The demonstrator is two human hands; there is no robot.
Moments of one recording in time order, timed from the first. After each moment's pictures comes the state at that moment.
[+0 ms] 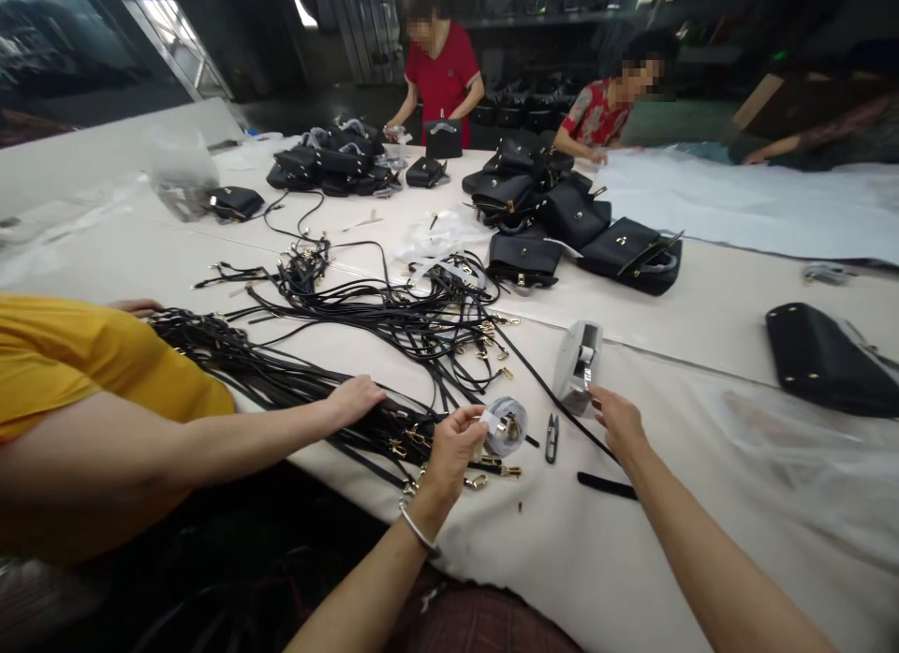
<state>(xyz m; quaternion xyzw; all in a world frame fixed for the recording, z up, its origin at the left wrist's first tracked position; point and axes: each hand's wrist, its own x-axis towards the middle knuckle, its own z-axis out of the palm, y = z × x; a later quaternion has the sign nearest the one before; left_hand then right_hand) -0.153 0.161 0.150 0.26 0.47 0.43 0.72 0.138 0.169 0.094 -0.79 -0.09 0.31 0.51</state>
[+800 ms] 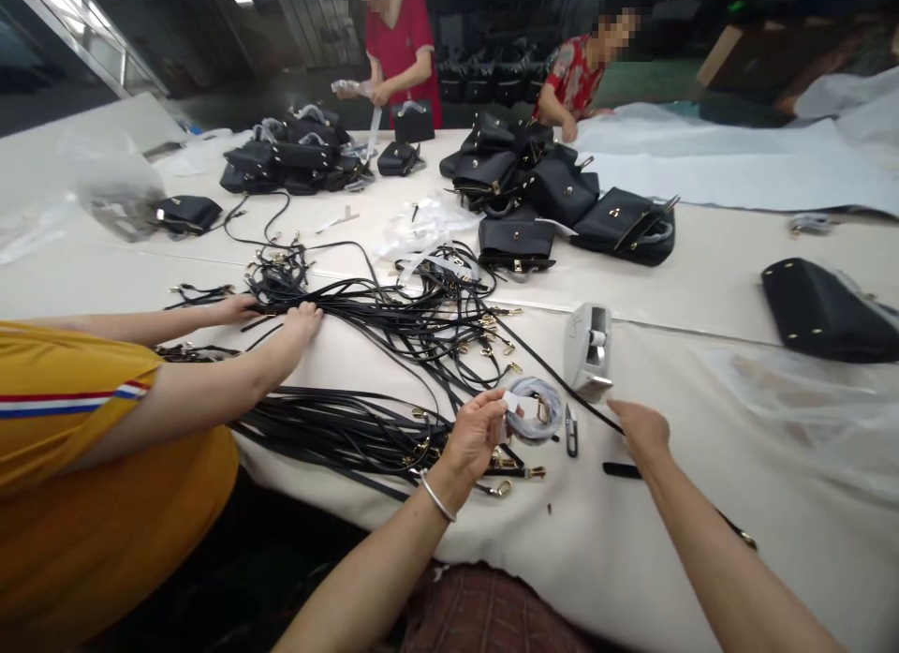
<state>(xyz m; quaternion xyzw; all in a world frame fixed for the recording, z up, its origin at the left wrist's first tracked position) -0.149 0.209 0.144 0.20 0.39 0.34 0.83 0.120 0.136 0.072 -0.84 -0.08 0.28 0.46</state>
